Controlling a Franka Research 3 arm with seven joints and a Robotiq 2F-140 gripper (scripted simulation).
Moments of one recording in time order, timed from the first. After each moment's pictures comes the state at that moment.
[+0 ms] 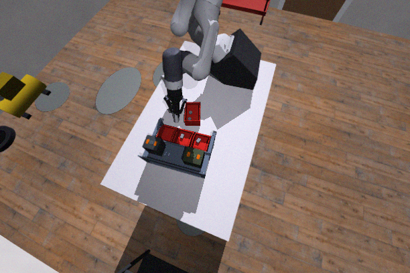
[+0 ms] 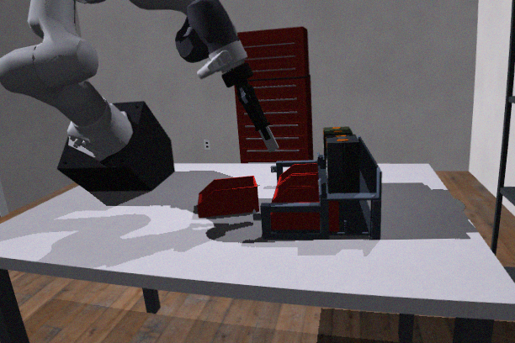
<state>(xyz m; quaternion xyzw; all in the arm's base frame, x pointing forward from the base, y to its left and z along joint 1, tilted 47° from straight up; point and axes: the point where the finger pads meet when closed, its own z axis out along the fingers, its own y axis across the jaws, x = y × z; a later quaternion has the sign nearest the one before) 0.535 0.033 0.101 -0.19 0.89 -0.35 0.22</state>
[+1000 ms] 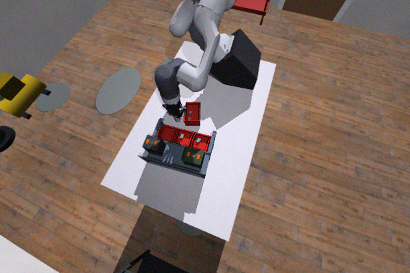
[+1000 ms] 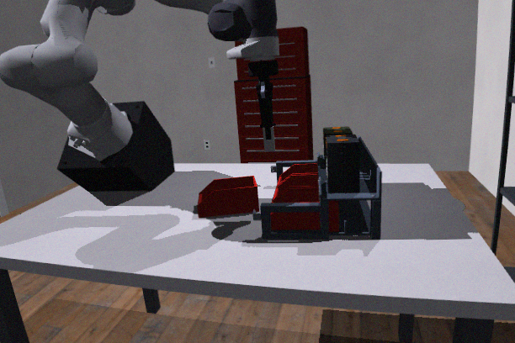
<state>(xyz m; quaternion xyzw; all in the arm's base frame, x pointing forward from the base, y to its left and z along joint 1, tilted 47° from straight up) 0.534 0.035 0.096 -0.12 0.91 -0.39 0.05</state>
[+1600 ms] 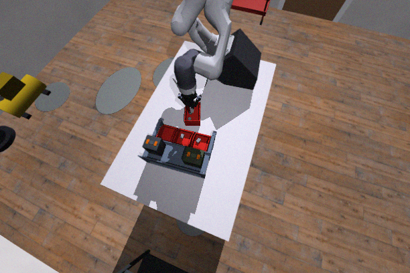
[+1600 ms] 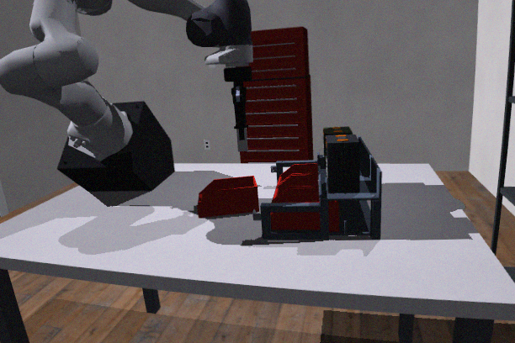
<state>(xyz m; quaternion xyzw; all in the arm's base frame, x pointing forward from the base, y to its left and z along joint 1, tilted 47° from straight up) 0.446 0.046 0.047 -0.16 0.91 -0.39 0.02</state>
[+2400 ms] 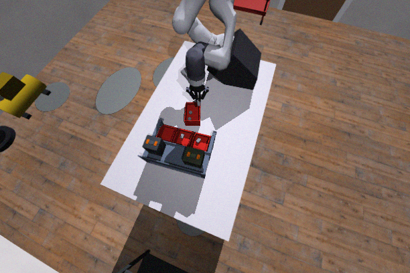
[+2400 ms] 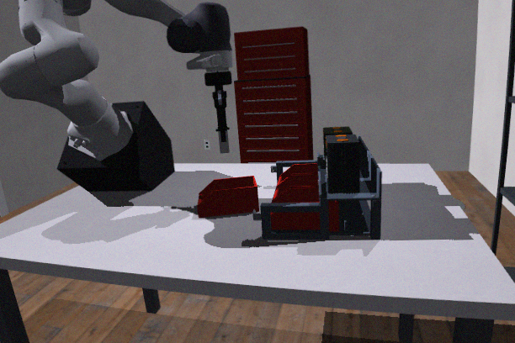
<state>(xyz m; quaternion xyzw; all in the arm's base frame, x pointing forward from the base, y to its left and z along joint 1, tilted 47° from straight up) 0.386 0.041 0.023 -0.22 0.89 -0.40 0.00</state>
